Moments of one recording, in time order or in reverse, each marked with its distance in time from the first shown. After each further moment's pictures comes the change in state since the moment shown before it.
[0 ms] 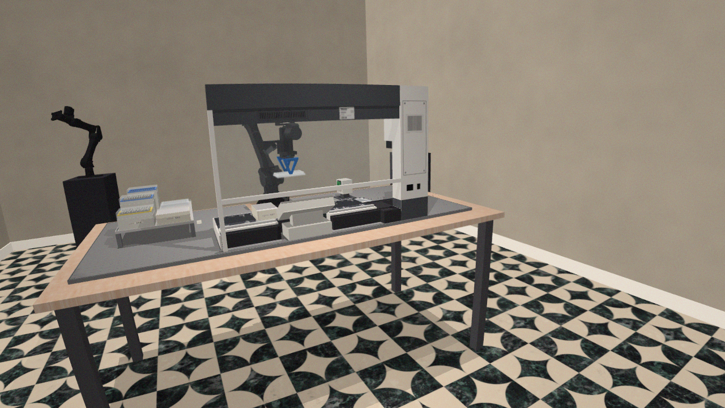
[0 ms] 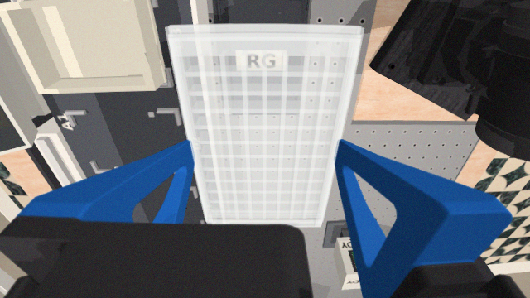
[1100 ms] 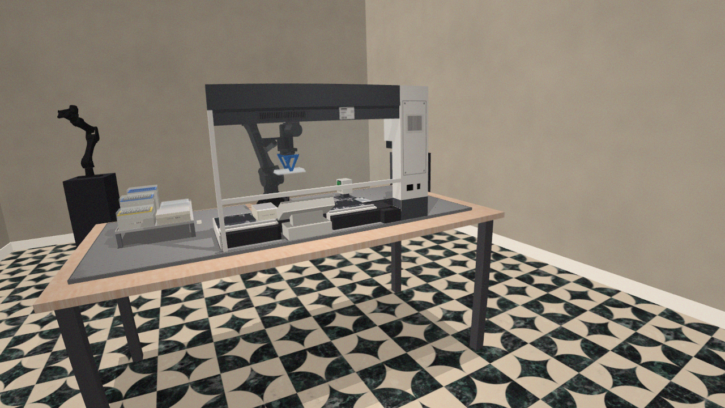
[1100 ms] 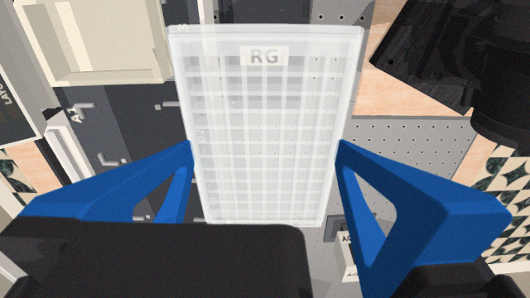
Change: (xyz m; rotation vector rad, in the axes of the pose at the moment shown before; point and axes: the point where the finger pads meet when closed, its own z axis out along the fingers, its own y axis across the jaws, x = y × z) arm 0.002 0.002 -0.013 -0.006 0.002 -0.001
